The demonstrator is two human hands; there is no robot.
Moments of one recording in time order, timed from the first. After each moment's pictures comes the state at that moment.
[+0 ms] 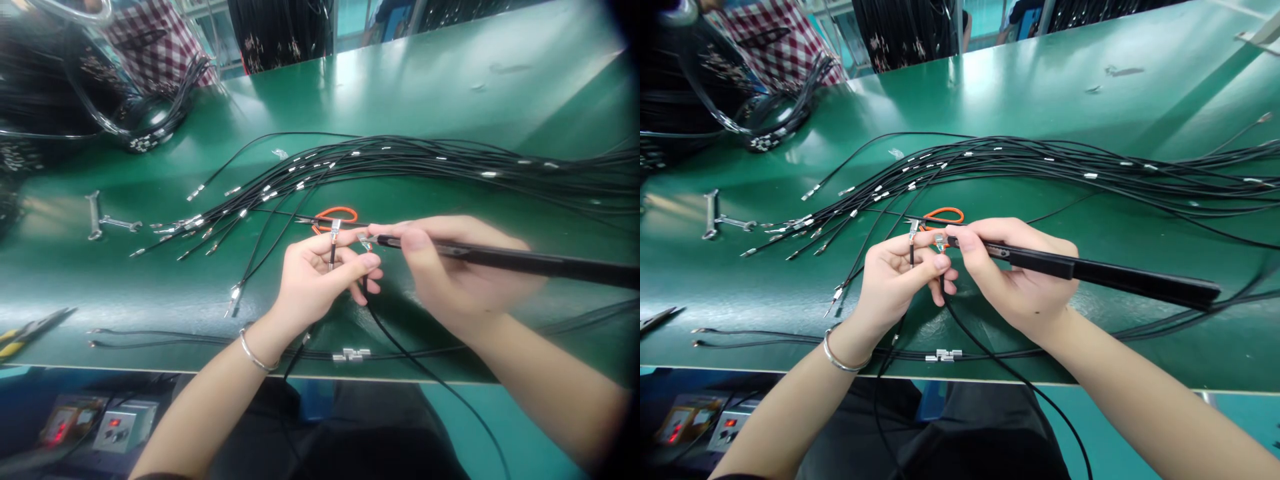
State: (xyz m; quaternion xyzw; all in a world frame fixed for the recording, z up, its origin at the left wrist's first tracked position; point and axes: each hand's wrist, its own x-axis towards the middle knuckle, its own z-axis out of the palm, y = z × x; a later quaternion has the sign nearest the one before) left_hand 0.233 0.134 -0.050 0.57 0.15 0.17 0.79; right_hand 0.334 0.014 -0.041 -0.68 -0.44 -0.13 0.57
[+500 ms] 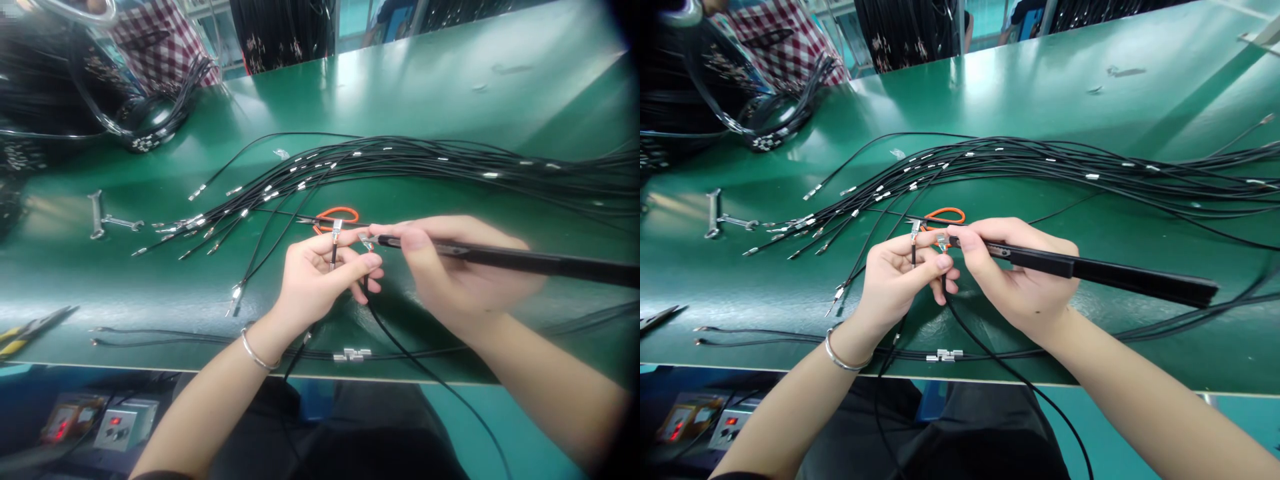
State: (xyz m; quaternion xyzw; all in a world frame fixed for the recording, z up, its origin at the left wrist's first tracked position) left_hand 0.233 0.135 -0.053 0.56 0.14 0.18 0.80; right_hand 0.336 0.016 -0.041 -0.68 -0.45 -0.16 0.55
